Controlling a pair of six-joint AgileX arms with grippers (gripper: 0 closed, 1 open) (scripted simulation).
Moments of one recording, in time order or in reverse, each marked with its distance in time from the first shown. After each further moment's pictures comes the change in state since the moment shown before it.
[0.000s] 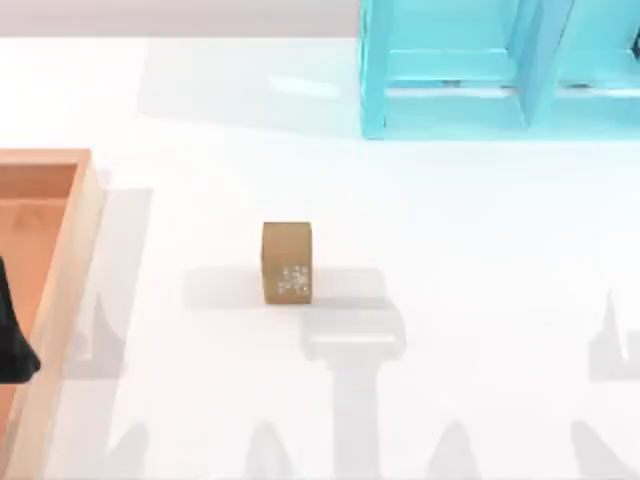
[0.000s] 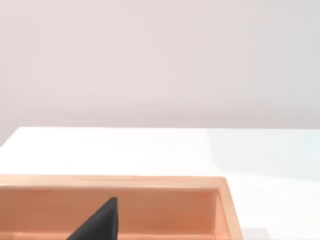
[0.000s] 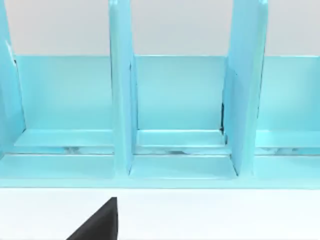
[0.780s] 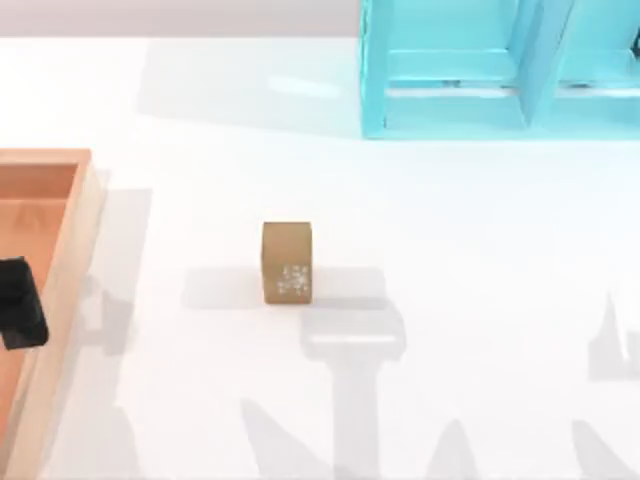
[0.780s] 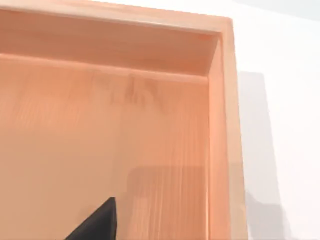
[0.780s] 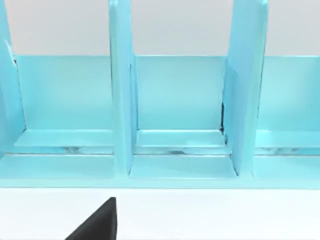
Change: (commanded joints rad) left arm -0.069 0.559 0.412 -0.399 -0.058 -0.138; right arm 0.000 0.000 0.000 0.000 0.000 0.000
